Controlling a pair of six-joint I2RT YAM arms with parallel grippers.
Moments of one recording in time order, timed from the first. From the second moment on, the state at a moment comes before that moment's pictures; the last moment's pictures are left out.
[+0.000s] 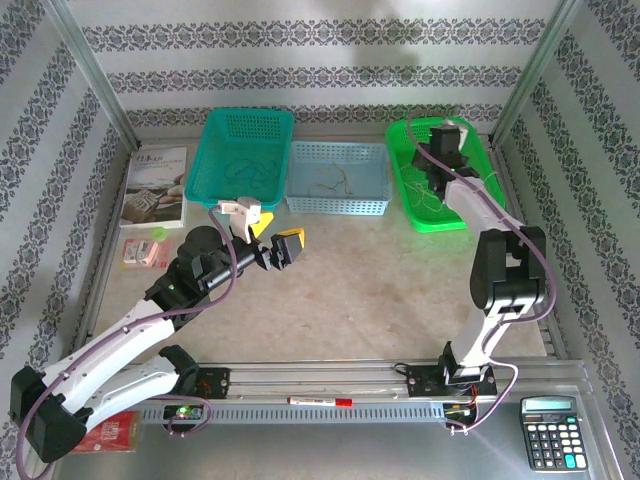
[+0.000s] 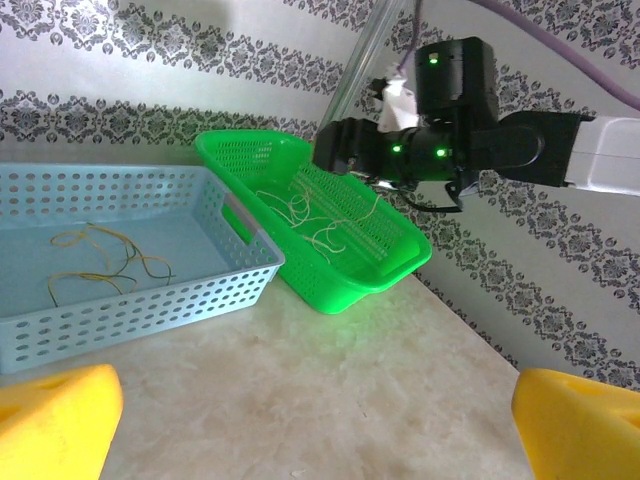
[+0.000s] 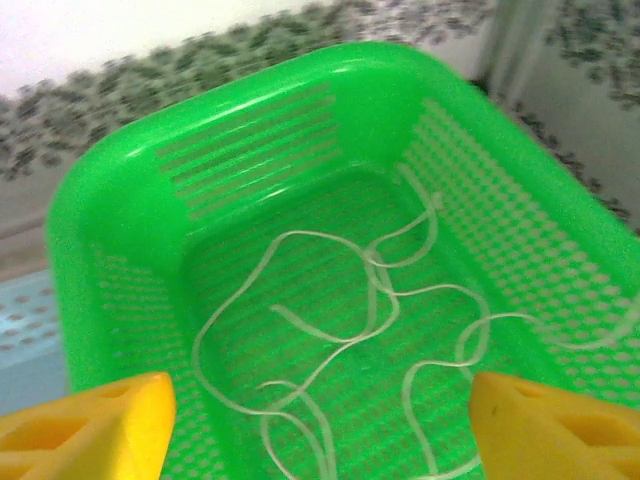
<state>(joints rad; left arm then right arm) -0.65 0.88 0.69 0.07 0.12 -0.40 0.03 1.76 1.35 -0.21 0.30 0.34</state>
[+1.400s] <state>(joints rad) -0.64 0.91 0.67 0.20 0.14 -0.43 -0.22 2.05 1.49 -0.29 0.06 0.66</state>
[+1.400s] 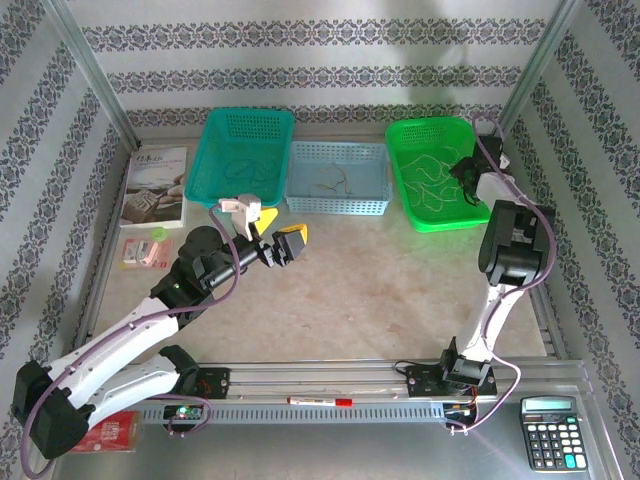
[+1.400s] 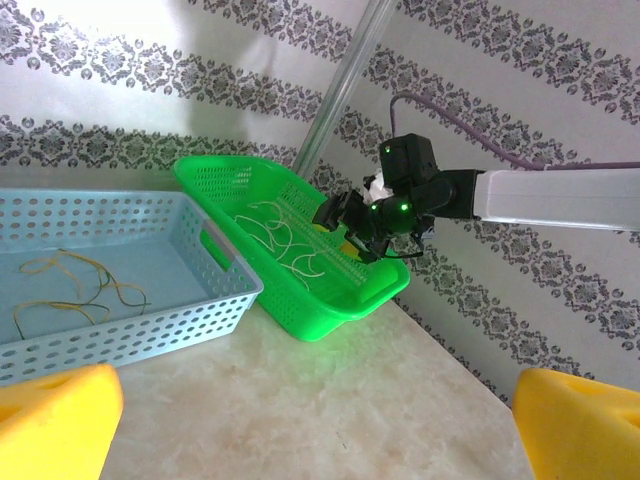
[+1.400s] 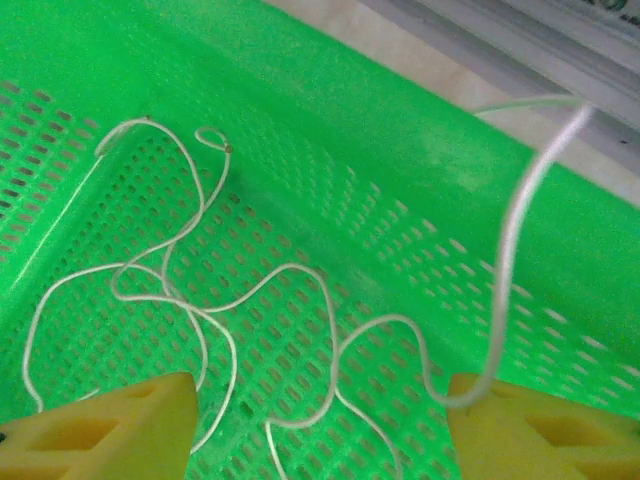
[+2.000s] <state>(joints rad) -0.63 0.92 0.67 0.23 0.14 -0.43 -0.14 2.21 1.66 -0.29 -0.06 0.67</state>
